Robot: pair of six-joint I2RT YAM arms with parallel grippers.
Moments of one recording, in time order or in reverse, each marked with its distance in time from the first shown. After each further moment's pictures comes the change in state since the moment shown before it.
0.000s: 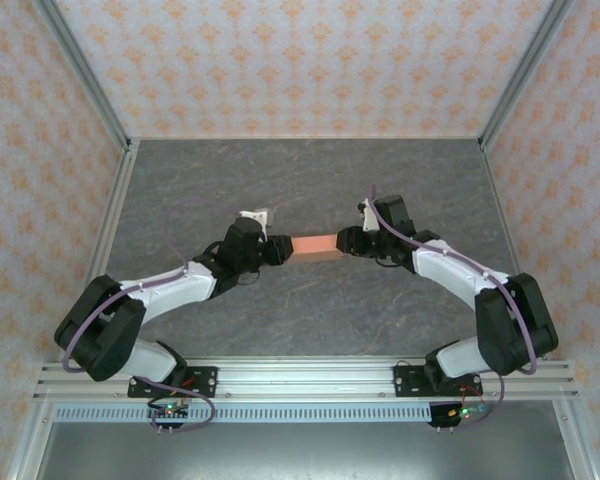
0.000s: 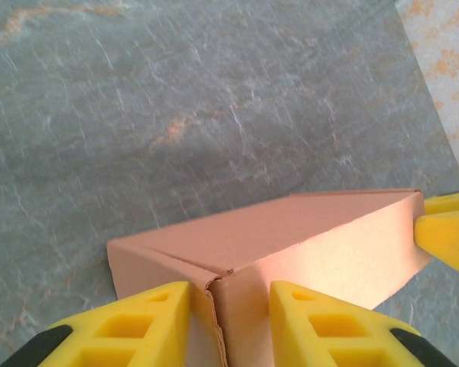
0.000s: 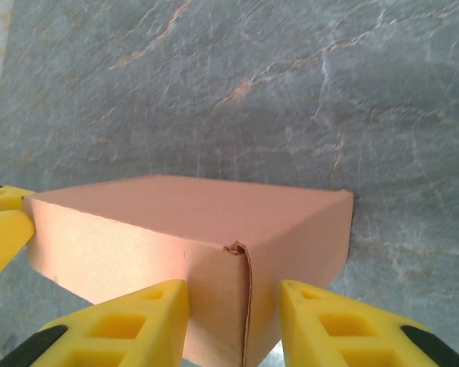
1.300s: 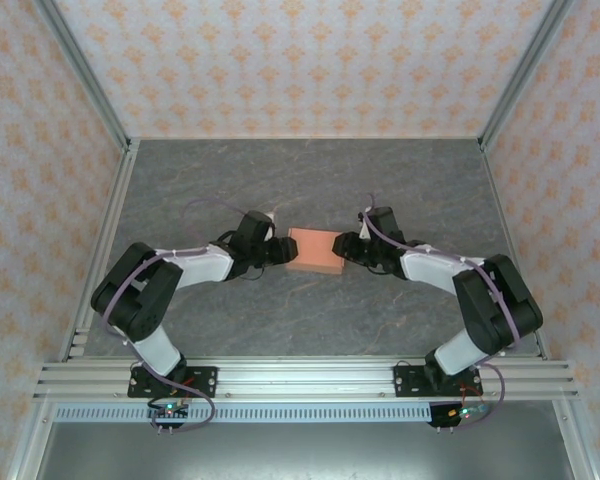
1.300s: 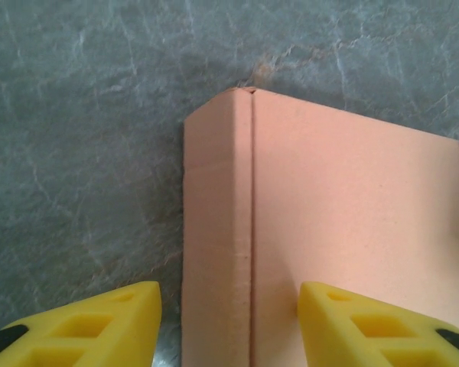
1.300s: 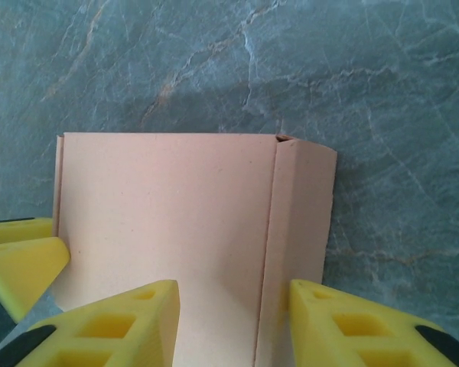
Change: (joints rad) left arm 0.072 0.278 0.141 -0.066 0.085 -0.008; right arm 0.031 0.145 -0.064 0.216 0.114 0.199
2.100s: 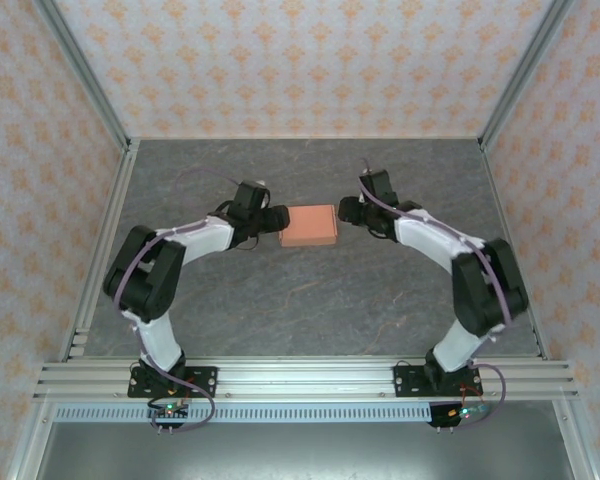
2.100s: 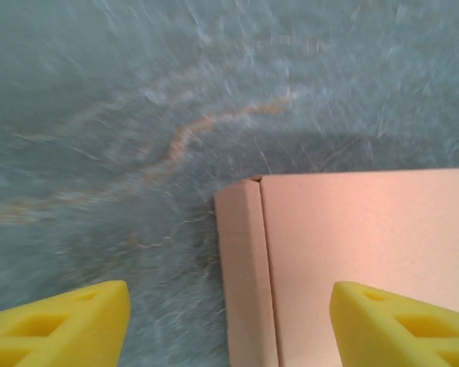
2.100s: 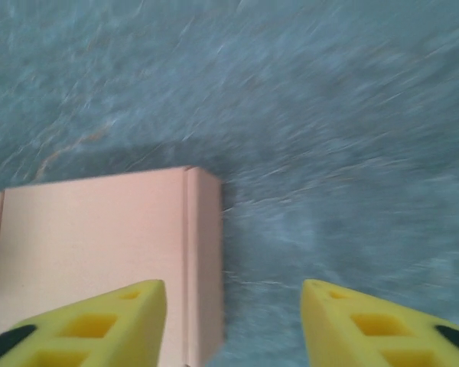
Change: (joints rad) left arm 0.117 0.079 0.238 -0.148 -0.179 0.150; right arm -0.031 0.060 0.363 -0.296 0.336 -0.241
